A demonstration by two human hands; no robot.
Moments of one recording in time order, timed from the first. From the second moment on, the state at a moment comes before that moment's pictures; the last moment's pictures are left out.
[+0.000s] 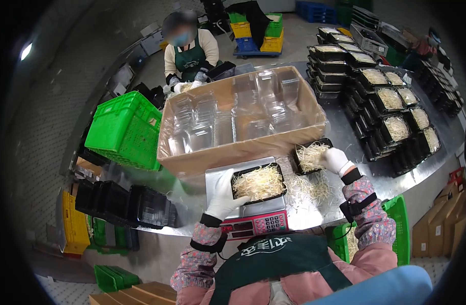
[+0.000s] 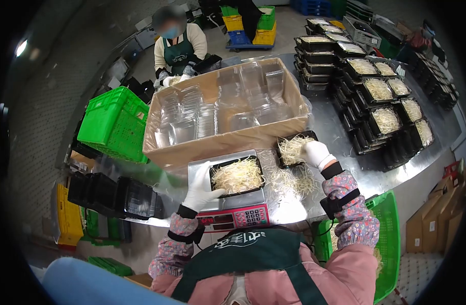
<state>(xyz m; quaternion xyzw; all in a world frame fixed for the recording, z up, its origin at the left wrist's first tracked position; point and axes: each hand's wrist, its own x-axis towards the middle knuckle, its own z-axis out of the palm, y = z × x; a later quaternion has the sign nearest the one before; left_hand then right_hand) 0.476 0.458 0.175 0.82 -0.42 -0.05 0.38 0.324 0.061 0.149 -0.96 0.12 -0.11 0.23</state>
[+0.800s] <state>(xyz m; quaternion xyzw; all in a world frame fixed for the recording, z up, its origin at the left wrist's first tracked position) 0.449 0.431 0.134 0.90 -0.39 0.10 0.18 0.360 0.198 0.169 -0.99 -0.04 -0.03 0.13</state>
